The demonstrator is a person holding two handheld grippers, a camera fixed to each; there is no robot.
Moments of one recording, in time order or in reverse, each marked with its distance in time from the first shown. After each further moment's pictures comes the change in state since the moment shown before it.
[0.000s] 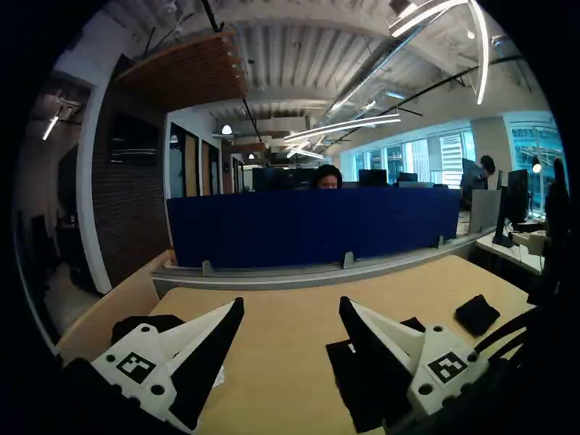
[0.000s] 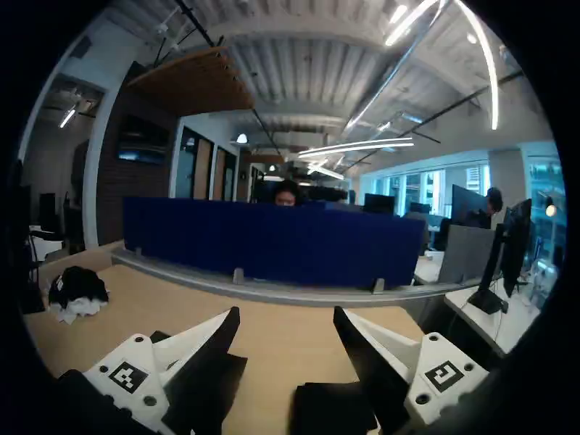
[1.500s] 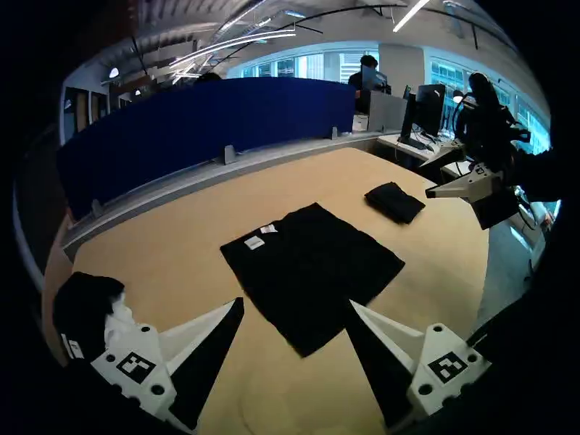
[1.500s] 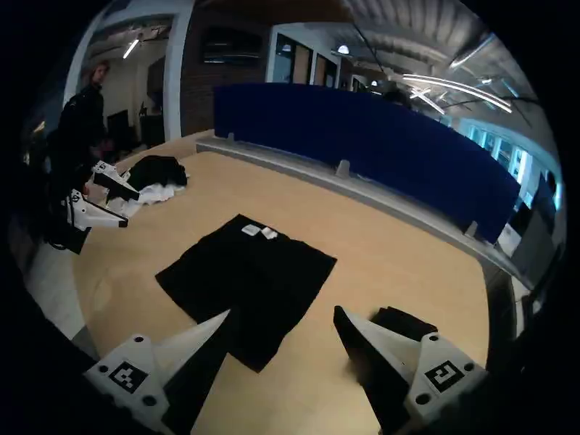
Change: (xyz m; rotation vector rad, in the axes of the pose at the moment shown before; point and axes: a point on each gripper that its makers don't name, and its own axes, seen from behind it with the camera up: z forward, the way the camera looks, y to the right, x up) left arm -0.158 0.109 -0.022 -0.534 -0.424 0.179; right arm -0.141 -0.101 -0.025 0.424 -0.459 -0.184
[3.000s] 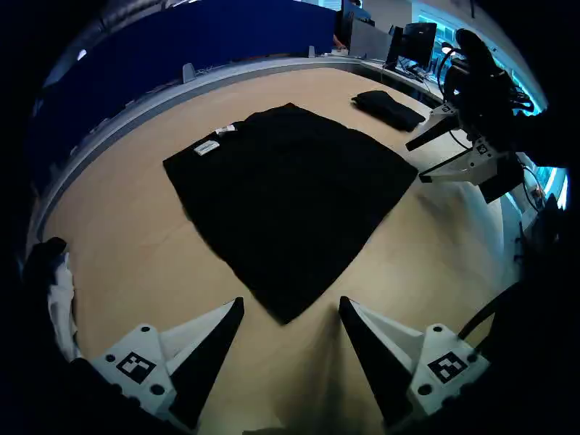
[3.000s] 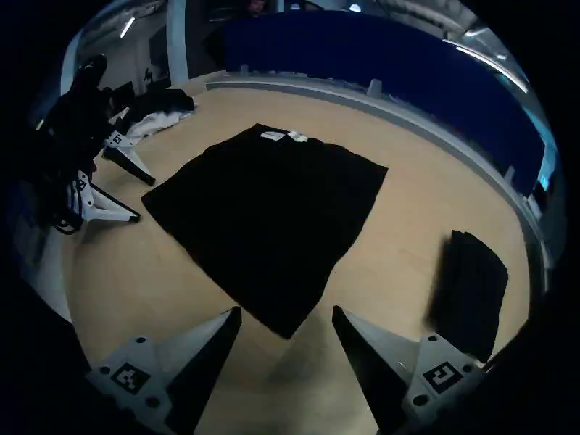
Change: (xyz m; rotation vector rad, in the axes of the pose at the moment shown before) left arm -0.127 0.024 0.089 -0.106 -0.296 0.059; right arm -0.139 -0.045 0.068 0.092 -0.226 0.025
